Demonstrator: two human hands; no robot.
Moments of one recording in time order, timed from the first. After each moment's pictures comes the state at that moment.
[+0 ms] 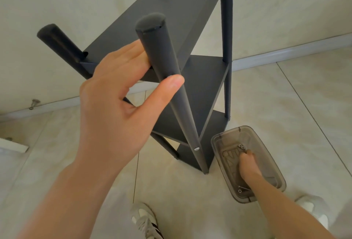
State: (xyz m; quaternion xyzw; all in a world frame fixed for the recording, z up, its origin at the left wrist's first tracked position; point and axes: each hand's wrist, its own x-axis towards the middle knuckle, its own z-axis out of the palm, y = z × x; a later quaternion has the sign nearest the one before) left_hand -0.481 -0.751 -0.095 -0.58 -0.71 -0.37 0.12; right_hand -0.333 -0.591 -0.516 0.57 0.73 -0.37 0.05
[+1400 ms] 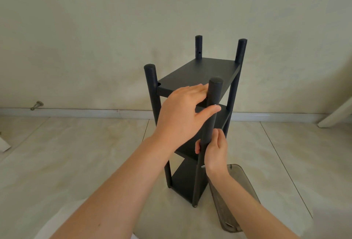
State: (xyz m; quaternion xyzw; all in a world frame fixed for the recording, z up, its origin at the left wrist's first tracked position) left_hand -0.496 -0.763 -0.091 -0.58 -0.72 -0.37 0.09; right_hand -0.422 -0.690 -0.228 0.36 0.59 -0.58 -0.42
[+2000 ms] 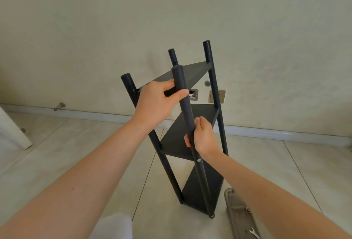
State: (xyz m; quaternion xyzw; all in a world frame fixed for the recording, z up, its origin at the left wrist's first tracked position) left_hand -0.608 -0.787 -0.073 -0.43 -0.78 -0.46 0.04; right_hand -0.521 -0.681 -0.179 0.29 0.69 -0.60 -0.28
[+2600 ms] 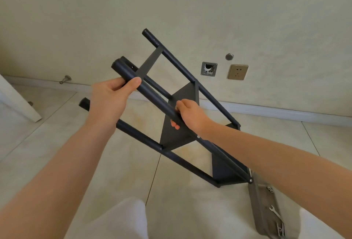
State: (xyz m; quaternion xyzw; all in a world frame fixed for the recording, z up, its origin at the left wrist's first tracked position) left_hand -0.697 -0.901 -0.137 -0.19 -0.78 -0.60 -0.02; right_hand -0.605 -0.730 -0.192 0.21 0.80 -0.56 -0.08
